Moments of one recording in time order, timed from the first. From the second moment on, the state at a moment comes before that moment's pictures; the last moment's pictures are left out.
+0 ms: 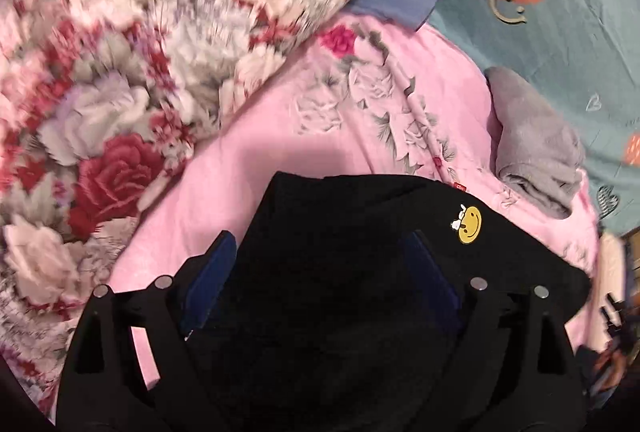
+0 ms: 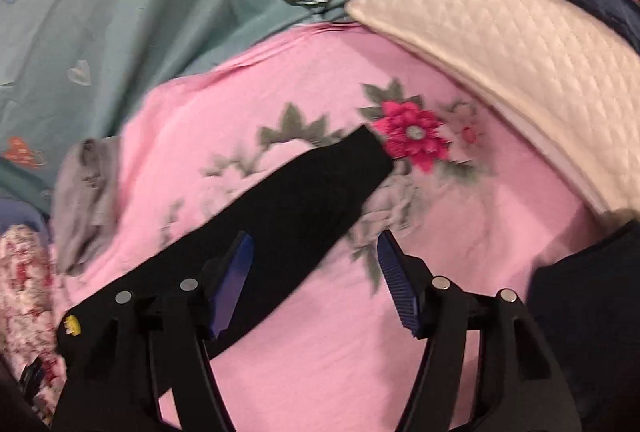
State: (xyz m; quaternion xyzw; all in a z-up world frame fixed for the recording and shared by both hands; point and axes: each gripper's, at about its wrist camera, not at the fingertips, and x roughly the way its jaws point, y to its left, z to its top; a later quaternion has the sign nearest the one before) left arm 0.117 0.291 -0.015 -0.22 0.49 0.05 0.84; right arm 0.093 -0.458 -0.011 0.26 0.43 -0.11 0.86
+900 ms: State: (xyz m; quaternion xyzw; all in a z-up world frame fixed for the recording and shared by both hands) left arm 0.162 0.316 -0.060 -0.26 0.52 -0.02 0.81; right arm 0.100 -0.179 -0.003 0.14 0.48 0.18 0.85
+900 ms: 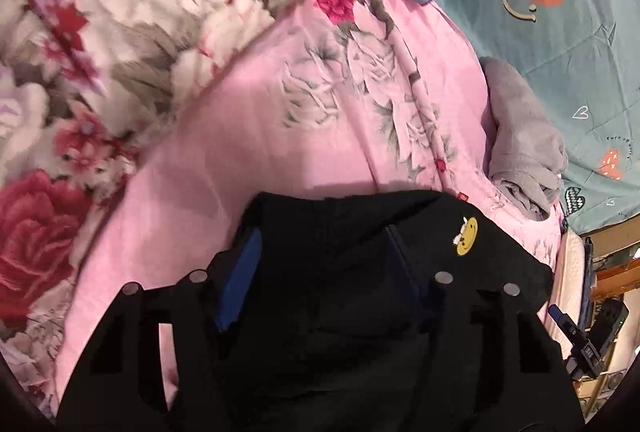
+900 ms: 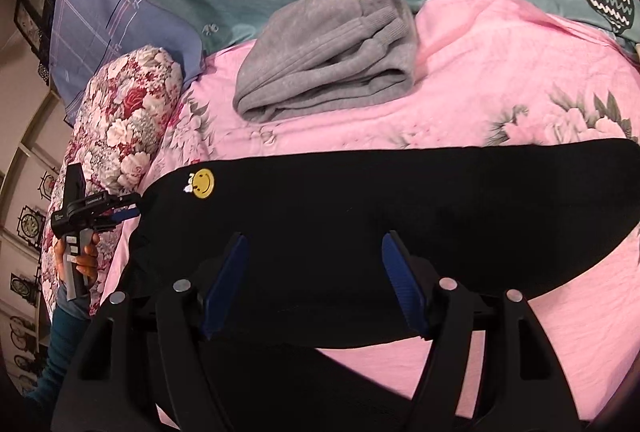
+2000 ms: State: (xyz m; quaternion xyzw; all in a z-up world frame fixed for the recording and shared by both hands) left arm 0.187 0.344 -0.047 -0.32 0.46 0.04 0.83; right arm 0.097 -0.166 -0.028 0.14 0.51 0.19 0.83
